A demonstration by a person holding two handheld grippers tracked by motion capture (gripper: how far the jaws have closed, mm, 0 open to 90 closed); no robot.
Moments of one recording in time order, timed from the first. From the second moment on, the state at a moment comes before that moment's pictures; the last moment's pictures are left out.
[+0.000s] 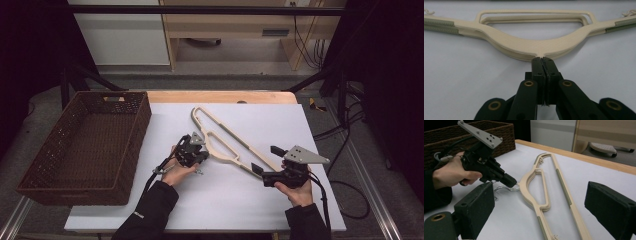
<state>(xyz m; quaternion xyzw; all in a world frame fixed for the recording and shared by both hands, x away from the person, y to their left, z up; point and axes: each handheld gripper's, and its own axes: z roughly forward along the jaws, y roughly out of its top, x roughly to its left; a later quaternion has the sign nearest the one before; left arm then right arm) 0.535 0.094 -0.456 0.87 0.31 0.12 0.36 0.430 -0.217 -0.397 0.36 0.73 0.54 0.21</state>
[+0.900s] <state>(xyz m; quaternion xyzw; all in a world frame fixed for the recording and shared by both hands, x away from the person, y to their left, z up) 0.516 0.082 -0.416 0.88 0.29 0.14 0.35 0.487 -0.147 -0.430 0.33 0.79 0.47 0.20</state>
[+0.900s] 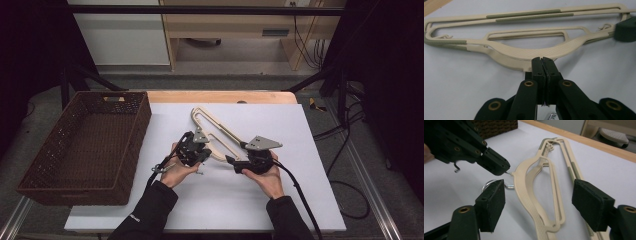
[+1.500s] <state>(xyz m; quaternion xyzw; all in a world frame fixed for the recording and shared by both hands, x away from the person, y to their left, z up) 0.511 0.077 -0.406 0.88 0.29 0.14 0.34 0.502 -0.118 -0.456 0.30 0.84 0.41 0.20</state>
